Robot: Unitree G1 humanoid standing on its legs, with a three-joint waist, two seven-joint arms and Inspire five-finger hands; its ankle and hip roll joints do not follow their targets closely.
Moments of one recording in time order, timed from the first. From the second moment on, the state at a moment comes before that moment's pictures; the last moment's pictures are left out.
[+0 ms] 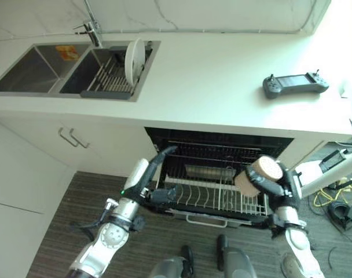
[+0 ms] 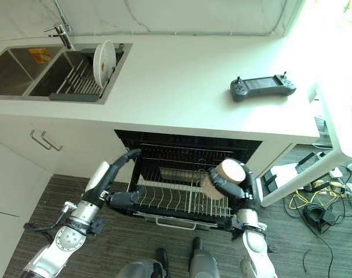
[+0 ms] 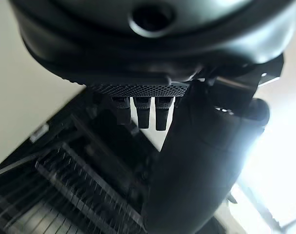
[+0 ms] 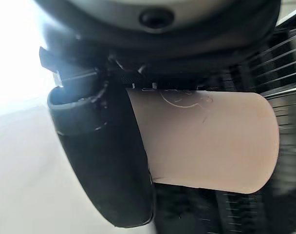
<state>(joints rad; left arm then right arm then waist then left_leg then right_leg) 0.04 0.58 -0.31 0.07 0.17 -0.40 0.10 0.10 -0.38 0.18 0.18 0.59 -0.31 -0.21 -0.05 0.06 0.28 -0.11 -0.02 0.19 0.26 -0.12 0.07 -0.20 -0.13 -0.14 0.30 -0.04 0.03</state>
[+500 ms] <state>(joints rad) -0.29 0.91 -0.51 0.15 0.09 0.04 -0.56 -0.27 -0.64 0.21 0.60 0.59 0.03 0.02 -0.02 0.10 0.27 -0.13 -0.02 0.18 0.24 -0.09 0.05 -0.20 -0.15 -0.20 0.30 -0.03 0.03</state>
